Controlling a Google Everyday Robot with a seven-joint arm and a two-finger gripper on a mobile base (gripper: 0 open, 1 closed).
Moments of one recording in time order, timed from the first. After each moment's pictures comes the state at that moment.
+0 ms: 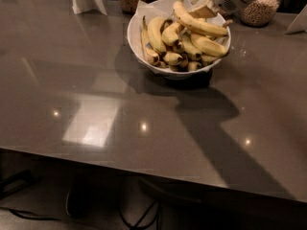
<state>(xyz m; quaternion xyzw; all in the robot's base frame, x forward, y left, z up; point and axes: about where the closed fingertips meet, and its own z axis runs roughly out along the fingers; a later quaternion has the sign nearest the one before) 0.718 -0.119 0.999 -0.57 0.66 -0.02 0.48</state>
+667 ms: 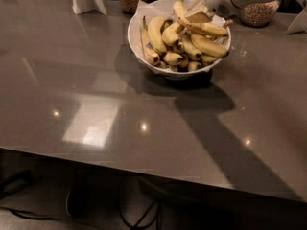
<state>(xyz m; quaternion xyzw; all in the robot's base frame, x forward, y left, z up) 0.735 -0.114 0.977 -0.57 0.68 -0.01 0.47</state>
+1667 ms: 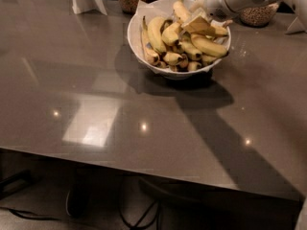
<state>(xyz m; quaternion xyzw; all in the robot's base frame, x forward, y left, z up) 0.746 -0.116 0.957 -0.56 0.70 -0.01 0.45</state>
